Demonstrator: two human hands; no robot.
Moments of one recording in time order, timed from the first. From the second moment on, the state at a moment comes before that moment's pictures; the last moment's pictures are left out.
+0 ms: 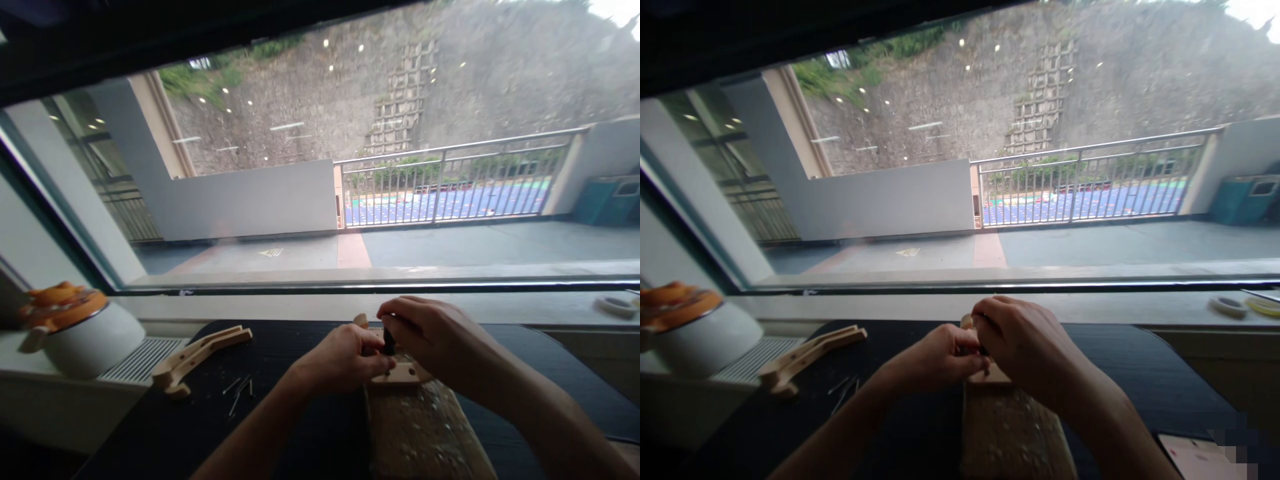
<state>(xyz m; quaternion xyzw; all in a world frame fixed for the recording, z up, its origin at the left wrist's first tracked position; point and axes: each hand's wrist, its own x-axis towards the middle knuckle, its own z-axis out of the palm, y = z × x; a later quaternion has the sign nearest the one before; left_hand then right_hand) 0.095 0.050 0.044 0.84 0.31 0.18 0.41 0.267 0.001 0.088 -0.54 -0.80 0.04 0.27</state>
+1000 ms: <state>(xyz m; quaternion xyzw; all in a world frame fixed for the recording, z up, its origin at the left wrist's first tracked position) 0.101 0.047 0.046 0.80 0.28 0.19 0.49 0.273 -0.002 0.090 -0.51 -0.80 0.10 0.31</state>
